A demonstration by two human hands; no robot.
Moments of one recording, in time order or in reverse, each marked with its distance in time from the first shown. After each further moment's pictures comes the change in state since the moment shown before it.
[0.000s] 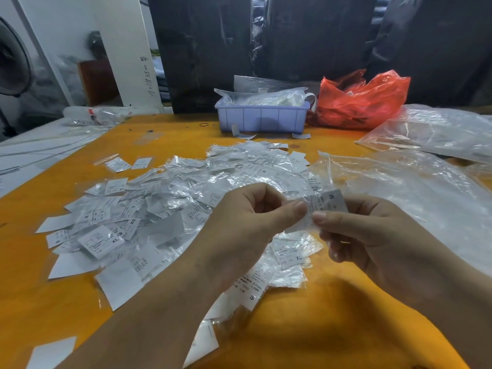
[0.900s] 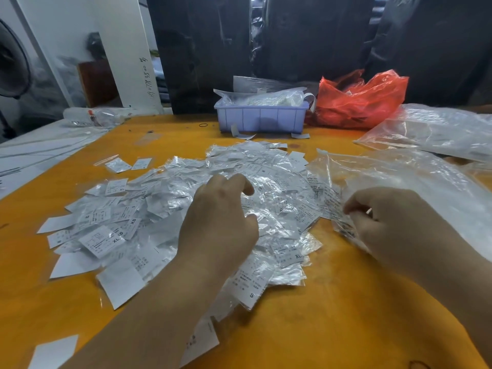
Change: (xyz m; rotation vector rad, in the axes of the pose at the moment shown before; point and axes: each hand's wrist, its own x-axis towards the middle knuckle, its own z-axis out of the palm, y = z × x) left_hand 0.006 -0.013 -0.012 0.936 0.367 0.118; right_hand 0.005 -0.001 -0.023 -1.195 0.404 -0.099
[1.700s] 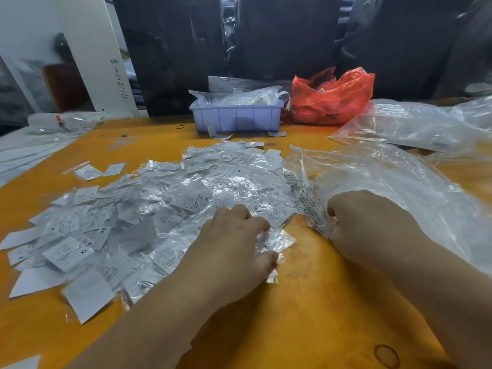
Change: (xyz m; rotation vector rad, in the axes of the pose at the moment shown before) left_hand -0.015 0.008 0.028 0.068 -0.368 0.282; right_hand -0.001 0.004 0.000 -0.427 -0.193 0.081
